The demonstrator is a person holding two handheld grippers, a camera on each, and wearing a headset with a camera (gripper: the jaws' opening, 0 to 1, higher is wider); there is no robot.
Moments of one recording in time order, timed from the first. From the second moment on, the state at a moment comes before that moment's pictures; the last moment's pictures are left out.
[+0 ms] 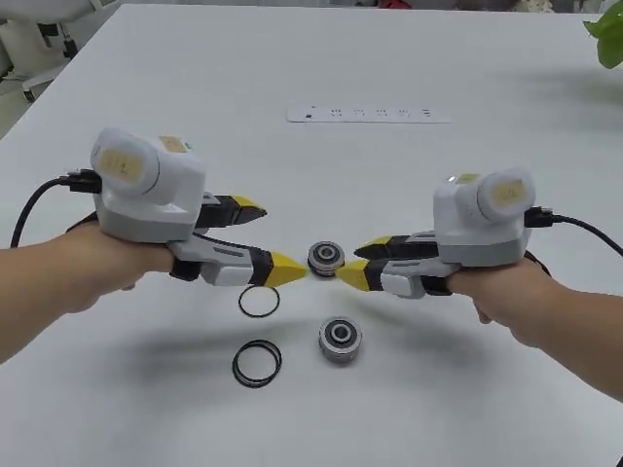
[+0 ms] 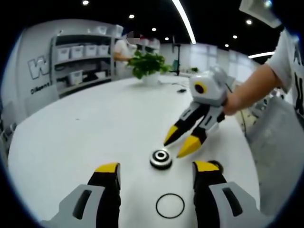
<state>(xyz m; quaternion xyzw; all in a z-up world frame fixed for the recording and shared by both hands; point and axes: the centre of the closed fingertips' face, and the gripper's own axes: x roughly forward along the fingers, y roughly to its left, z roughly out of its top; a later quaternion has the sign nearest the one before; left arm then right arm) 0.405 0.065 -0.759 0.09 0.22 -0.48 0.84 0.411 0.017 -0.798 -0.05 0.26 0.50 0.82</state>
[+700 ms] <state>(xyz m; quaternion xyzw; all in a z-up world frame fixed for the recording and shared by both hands) 0.415 0.037 -0.778 0.10 0.23 -0.49 0.84 0.411 0.024 -0.804 -0.03 0.26 0.50 0.83</state>
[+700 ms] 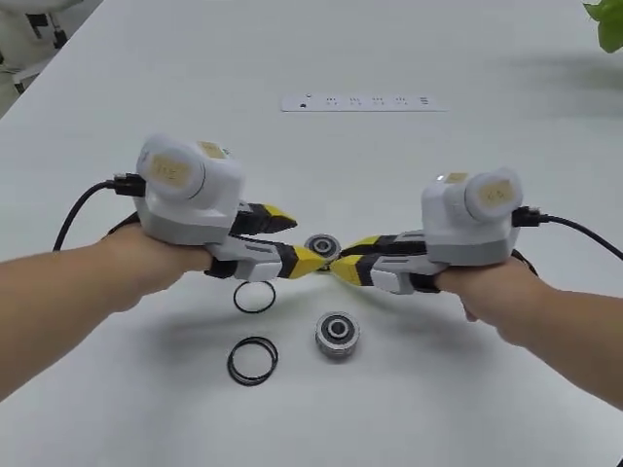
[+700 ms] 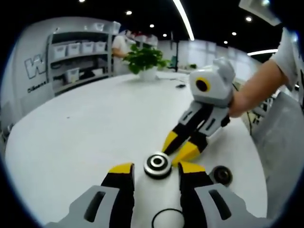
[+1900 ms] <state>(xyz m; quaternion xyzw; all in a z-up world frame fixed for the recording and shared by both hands) 0.423 0.028 -0.789 0.15 0.23 -0.47 0.84 0.411 0.019 -0.804 0.03 0.28 0.48 0.83</state>
